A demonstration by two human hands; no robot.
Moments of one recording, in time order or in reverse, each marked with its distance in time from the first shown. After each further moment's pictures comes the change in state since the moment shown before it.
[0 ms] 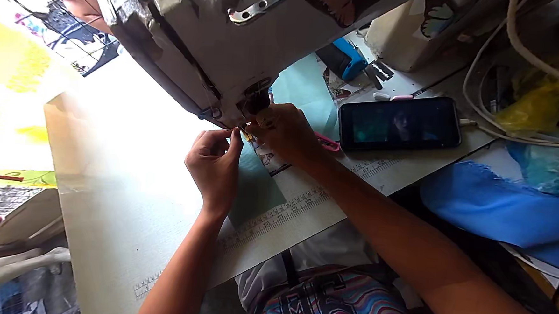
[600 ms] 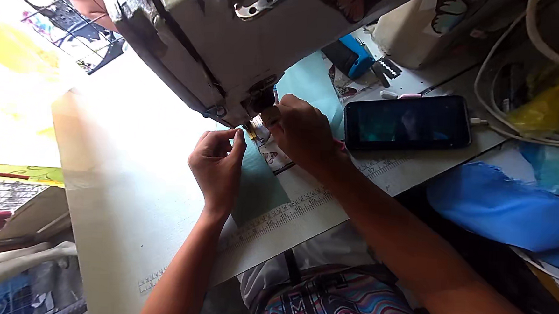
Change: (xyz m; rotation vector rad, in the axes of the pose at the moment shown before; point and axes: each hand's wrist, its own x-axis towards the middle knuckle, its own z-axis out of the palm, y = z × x) left_hand -0.002 0.000 -0.006 0.015 -0.035 -0.007; right_hand -0.005 0.011 -0.002 -0.635 0.121 -0.131
